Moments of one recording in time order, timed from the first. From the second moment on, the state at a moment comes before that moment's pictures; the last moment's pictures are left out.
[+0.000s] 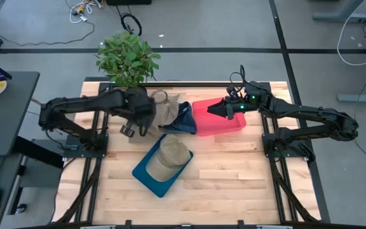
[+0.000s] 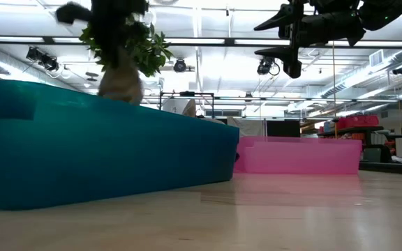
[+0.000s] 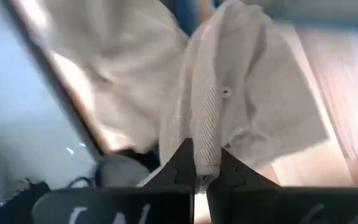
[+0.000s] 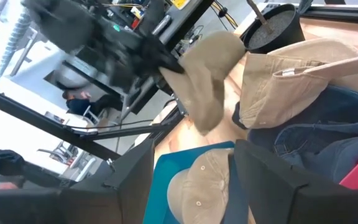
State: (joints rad) left arm 0.11 1.41 1.43 -1.32 -0.27 0.64; right arm -0.41 1.04 0.70 0.12 -0.44 0.75
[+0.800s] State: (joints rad) left arm 0.14 1.35 1.95 -1.01 0.30 0.40; right arm -0.41 1.04 0.70 0.24 -0.52 0.76
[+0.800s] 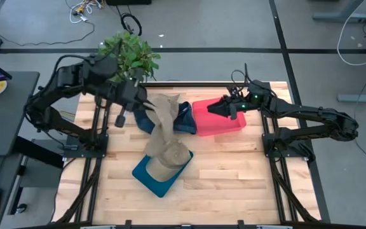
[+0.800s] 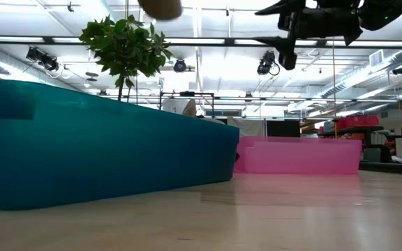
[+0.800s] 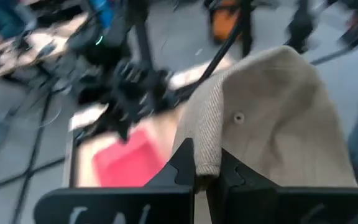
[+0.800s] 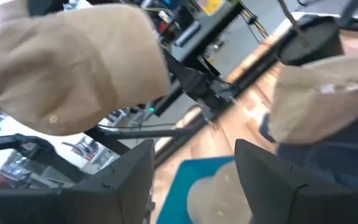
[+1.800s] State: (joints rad) left arm 0.19 1.37 1.71 -0.27 0.65 0.34; right arm -0.32 1.04 0.70 0.66 -0.66 0.96
